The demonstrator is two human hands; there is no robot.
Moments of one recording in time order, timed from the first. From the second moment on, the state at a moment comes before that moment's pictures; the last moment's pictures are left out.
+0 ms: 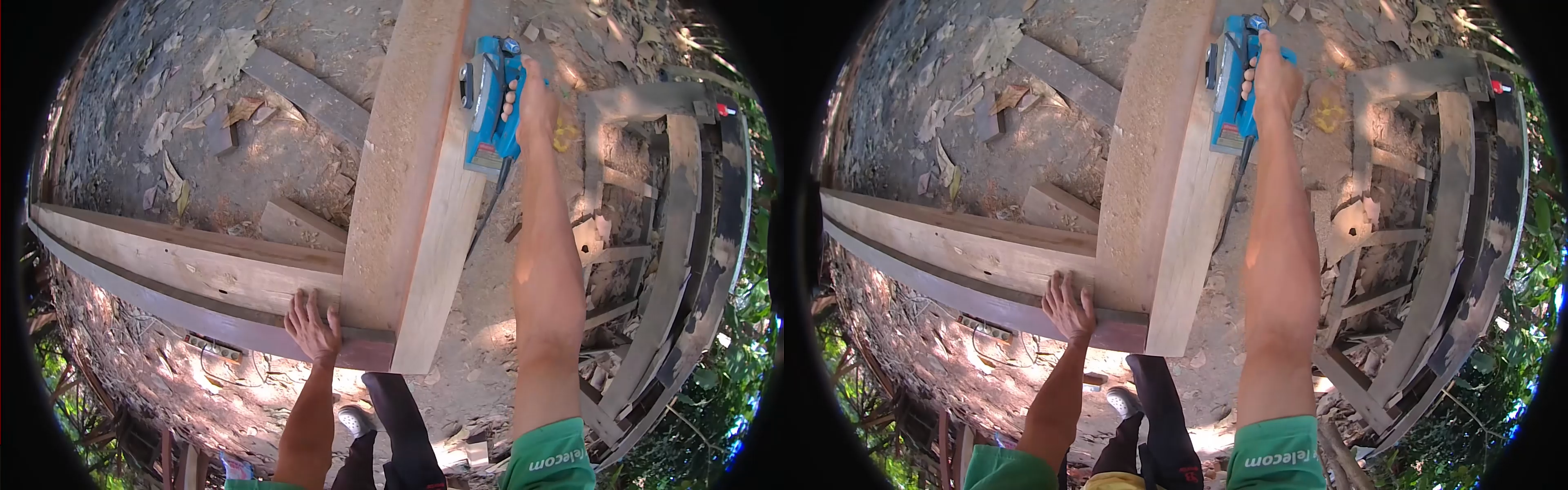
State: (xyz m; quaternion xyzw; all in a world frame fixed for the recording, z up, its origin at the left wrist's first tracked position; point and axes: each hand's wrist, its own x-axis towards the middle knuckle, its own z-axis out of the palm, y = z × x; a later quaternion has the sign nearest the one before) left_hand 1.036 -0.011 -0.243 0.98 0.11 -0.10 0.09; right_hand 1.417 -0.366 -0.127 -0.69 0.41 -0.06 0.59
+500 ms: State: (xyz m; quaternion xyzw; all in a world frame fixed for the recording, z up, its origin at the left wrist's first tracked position) left_hand 1.030 -0.009 -0.245 0.98 0.12 -0.09 0.09; right_hand 1.344 -0.352 -0.130 -0.69 0.36 0.00 0.64
